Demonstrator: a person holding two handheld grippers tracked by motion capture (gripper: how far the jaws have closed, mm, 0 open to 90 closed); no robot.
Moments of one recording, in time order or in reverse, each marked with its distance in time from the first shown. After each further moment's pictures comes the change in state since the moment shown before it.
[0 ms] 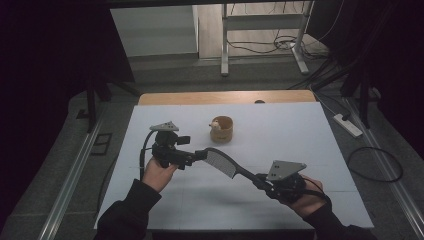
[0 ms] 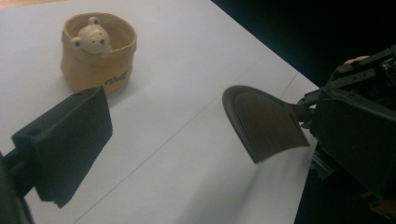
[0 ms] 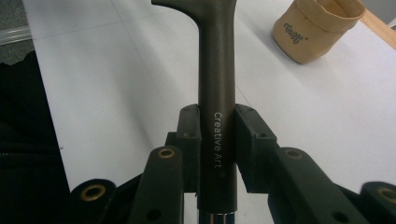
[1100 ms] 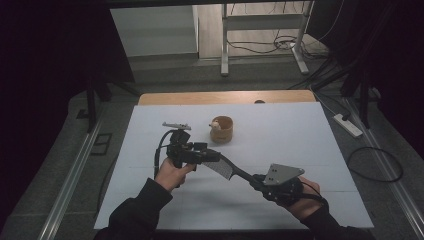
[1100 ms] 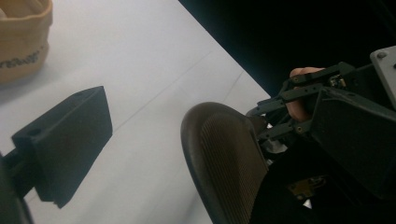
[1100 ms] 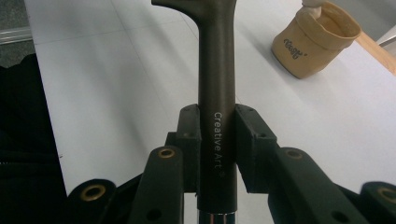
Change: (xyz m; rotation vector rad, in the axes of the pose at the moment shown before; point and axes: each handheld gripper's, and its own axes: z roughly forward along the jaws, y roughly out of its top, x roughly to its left) left arm 0.001 0.002 0.034 0.066 -0.253 -0.123; right arm 0.010 0.002 0.002 -0.038 -0.026 -0.043
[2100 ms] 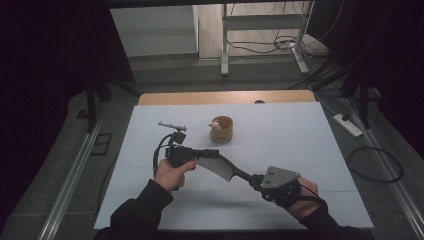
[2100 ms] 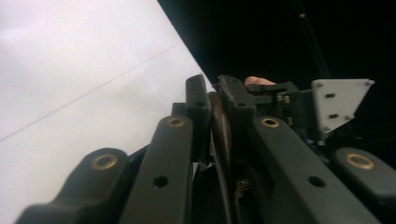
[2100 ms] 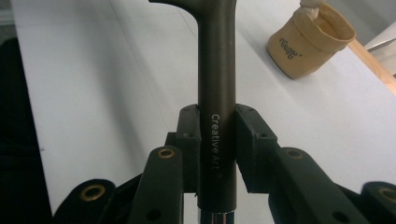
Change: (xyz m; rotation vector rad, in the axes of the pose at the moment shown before) left arm 0.017 -0.009 -0.002 -0.025 -0.203 -0.228; right arm 0.004 -0.002 0.006 0.019 -0.042 -0.063
